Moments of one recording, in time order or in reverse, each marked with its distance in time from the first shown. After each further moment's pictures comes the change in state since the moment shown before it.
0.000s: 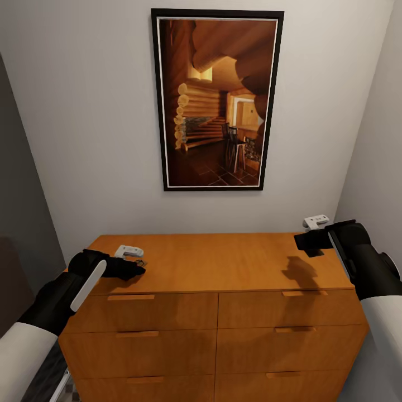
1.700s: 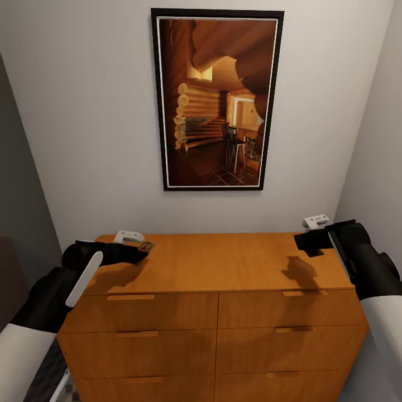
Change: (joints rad) left arm 0.001 -0.016 0.056 -0.165 -0.016 -0.009 0.002; right arm 0.000 0.000 0.000 -0.002 -0.001 0.000 0.000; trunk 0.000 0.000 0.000
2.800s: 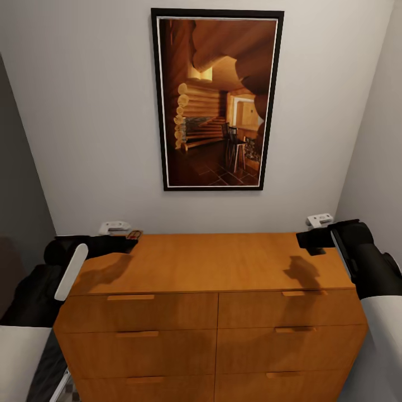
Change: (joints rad) left arm 0.000 -0.020 0.166 -0.030 0.004 -0.007 0.006; right arm 0.000 0.010 -0.039 -0.005 -0.007 0.000 -0.029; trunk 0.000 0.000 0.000
